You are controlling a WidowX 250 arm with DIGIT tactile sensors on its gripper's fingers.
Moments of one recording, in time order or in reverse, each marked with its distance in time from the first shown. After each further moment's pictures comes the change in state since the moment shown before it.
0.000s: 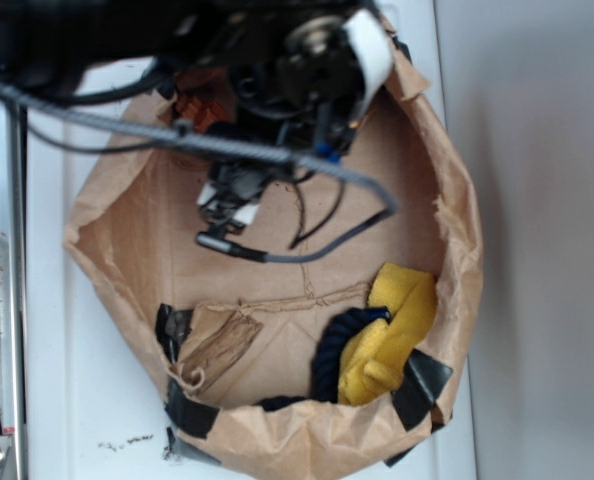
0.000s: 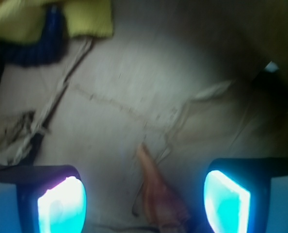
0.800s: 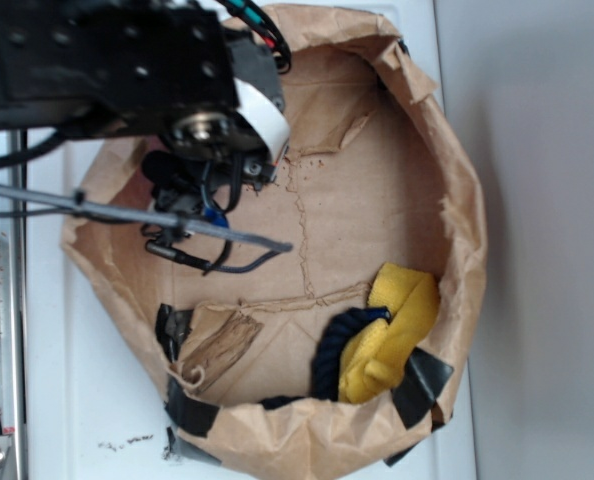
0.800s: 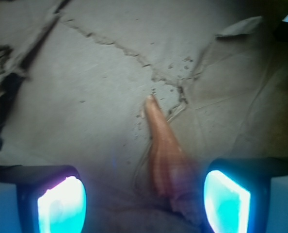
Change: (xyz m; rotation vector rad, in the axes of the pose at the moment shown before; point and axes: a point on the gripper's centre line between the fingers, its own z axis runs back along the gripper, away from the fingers) arm -0.023 -0.009 -0.035 0.100 0.049 0.002
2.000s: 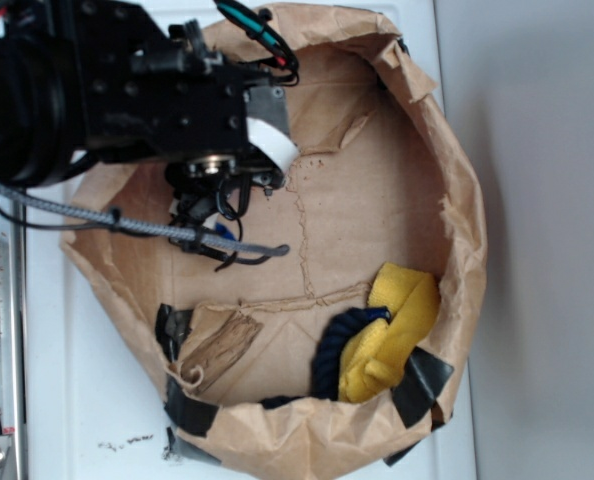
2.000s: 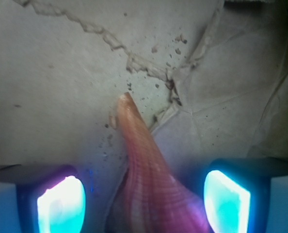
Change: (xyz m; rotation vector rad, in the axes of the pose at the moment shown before) arm 0.006 0.009 -0.031 0.098 -0.017 0.007
